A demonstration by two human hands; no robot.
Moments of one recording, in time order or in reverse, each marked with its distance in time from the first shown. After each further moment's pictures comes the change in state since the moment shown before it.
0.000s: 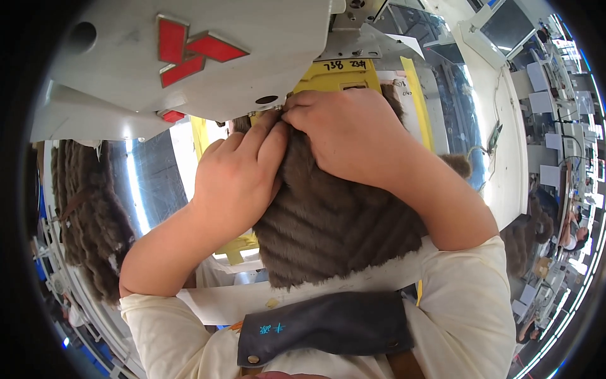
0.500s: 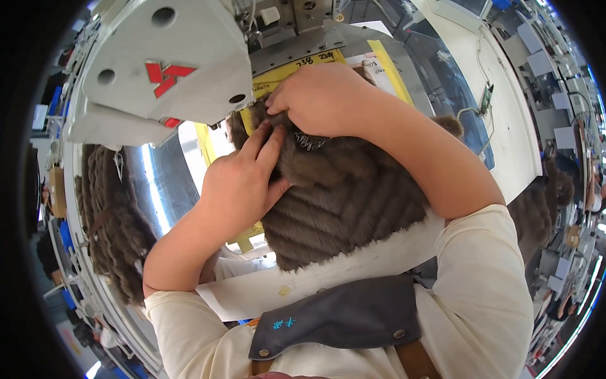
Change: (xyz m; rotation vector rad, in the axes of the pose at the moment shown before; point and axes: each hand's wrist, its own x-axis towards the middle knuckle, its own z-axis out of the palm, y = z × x) left_hand 0.000 0.015 -0.029 -0.095 -0.305 0.047; right_hand 0.001 0.023 0.008 0.092 -0.005 0.011
